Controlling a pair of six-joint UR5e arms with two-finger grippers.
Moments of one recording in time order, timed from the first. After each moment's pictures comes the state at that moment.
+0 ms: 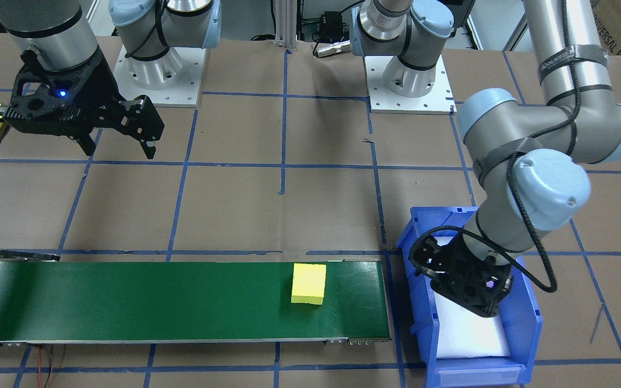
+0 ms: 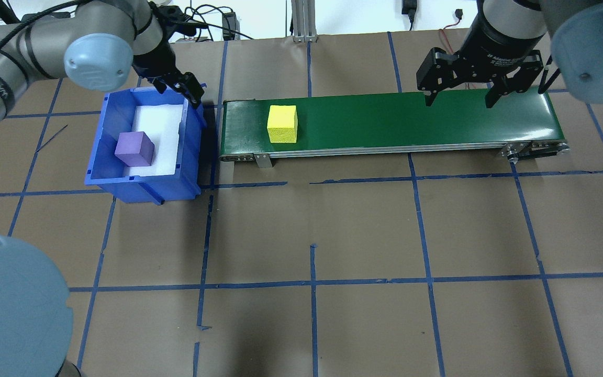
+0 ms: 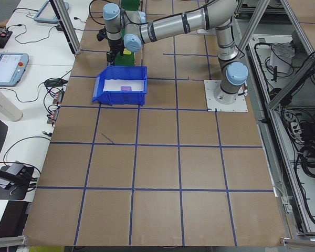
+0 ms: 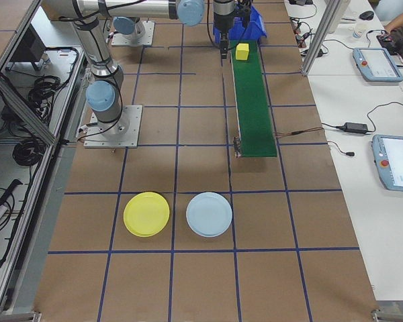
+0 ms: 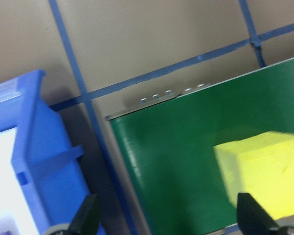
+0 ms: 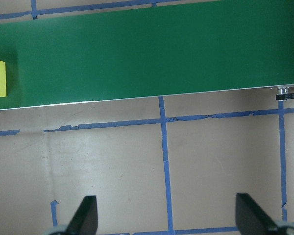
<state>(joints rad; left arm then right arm) -1.48 -2.02 -1.43 -1.22 1.54 0.66 1.56 -1.56 1.58 -1.69 -1.54 0.06</state>
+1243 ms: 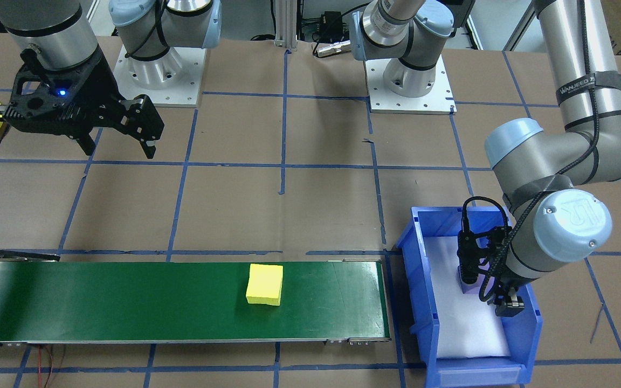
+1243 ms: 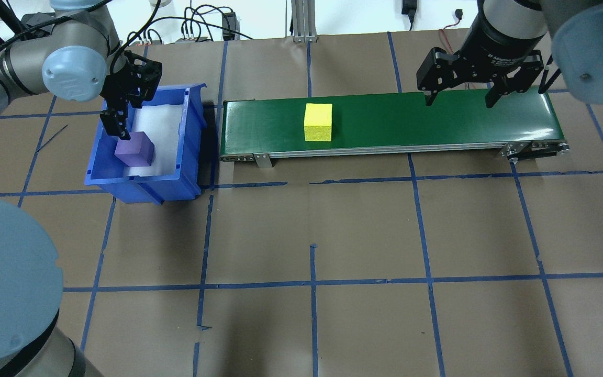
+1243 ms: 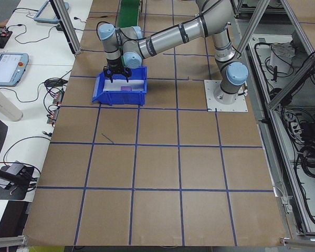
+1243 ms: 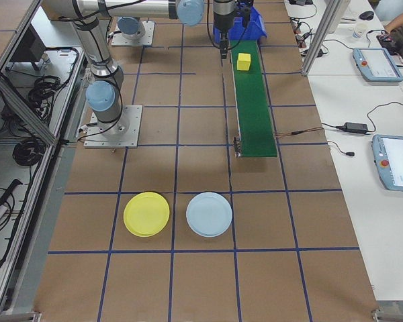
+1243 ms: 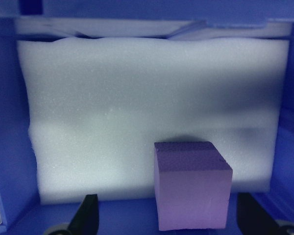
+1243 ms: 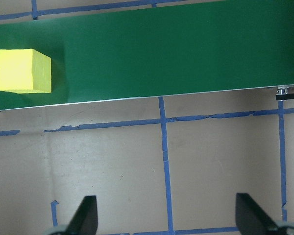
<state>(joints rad) -1.41 -2.07 -1.47 -1.24 1.77 1.84 1.56 -1.56 1.58 -1.69 -1.54 0.06</state>
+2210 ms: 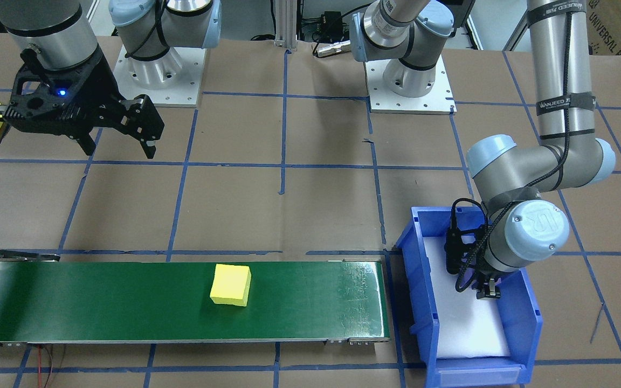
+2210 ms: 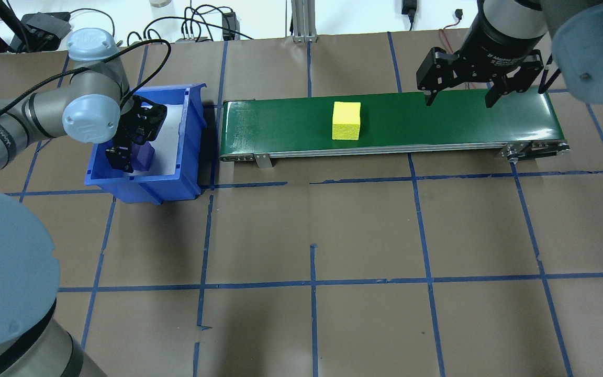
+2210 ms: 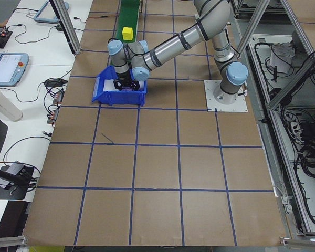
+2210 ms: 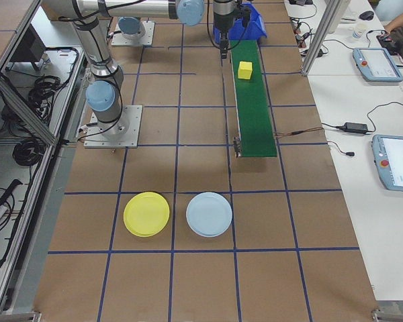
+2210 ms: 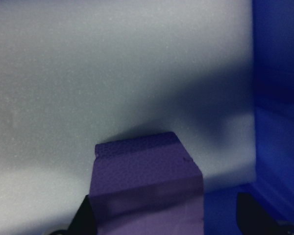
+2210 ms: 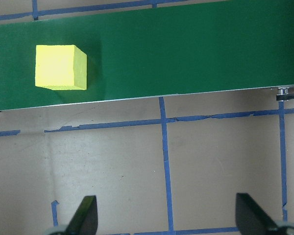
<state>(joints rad) -1.39 -2.08 -1.64 -1.08 1.79 1.88 1.56 -1.56 1.58 -1.69 -1.54 0.06</state>
